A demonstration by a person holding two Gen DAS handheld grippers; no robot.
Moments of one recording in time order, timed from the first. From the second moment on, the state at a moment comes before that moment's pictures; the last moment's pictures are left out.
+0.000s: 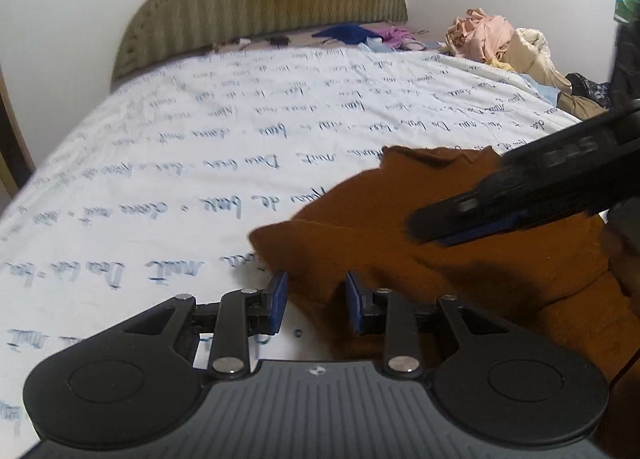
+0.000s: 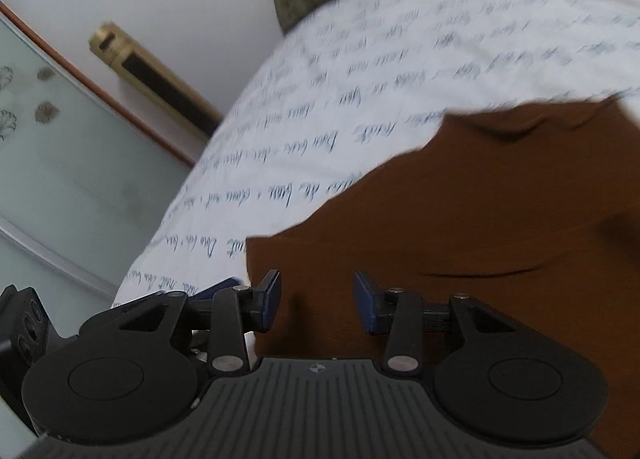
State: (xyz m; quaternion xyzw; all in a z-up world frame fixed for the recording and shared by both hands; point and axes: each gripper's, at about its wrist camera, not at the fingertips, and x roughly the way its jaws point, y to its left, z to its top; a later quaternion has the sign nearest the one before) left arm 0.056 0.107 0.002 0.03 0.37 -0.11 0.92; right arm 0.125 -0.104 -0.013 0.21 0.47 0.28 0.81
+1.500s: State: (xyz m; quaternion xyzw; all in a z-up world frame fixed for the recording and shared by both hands) left arm -0.163 0.142 -0.018 0.00 0.41 -0.17 0.90; right arm -0.234 -0.310 -0.016 0.18 0.41 0.08 0.89
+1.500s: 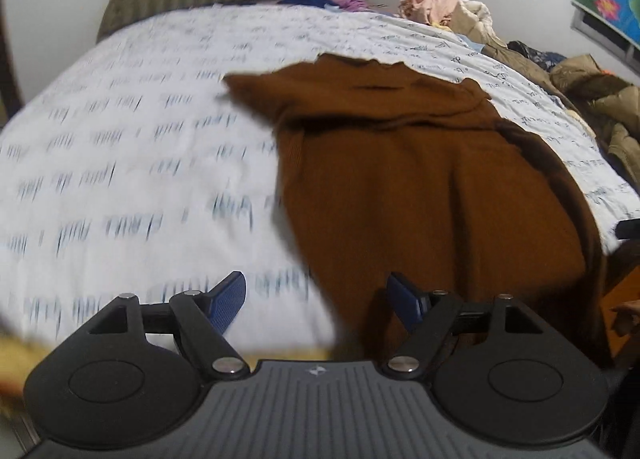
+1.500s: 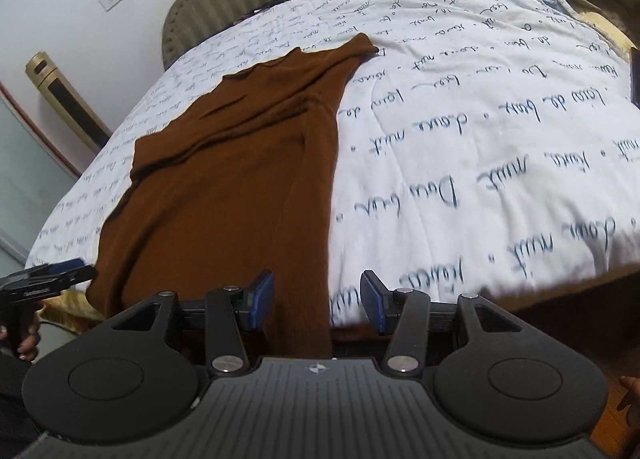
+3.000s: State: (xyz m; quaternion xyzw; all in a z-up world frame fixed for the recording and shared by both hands) left arm -0.172 0.110 -0.085 -0.10 0.48 -0.27 0.83; right arm -0.237 -0.259 -0.077 0.12 0.47 0.13 0.87
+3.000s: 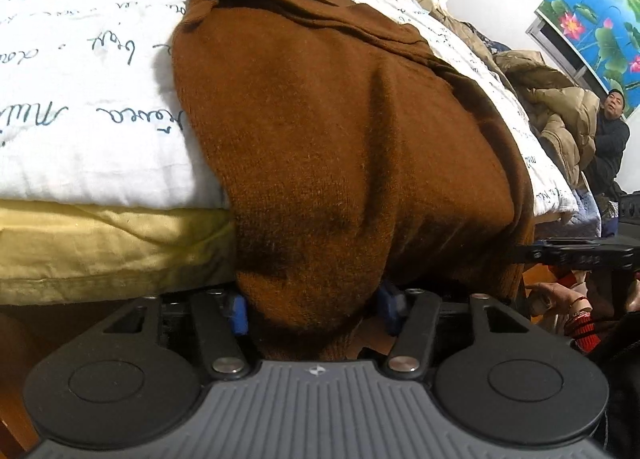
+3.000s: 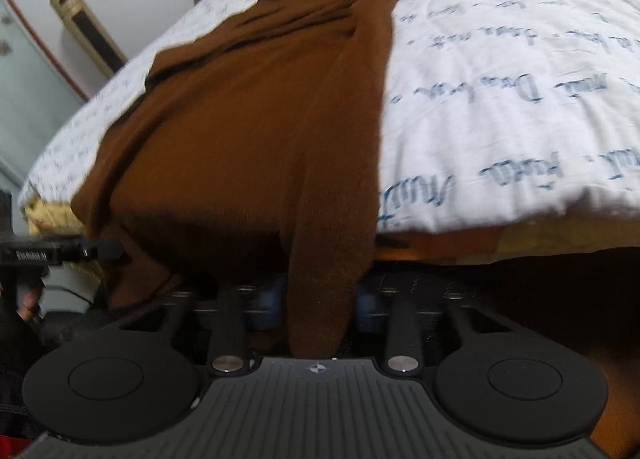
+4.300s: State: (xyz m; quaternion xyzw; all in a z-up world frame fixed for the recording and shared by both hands) left arm -0.186 0.098 -0.082 -0.05 0.46 -0.26 0.85; right arm -0.241 -0.260 -0.083 0.14 0.46 0.12 0.87
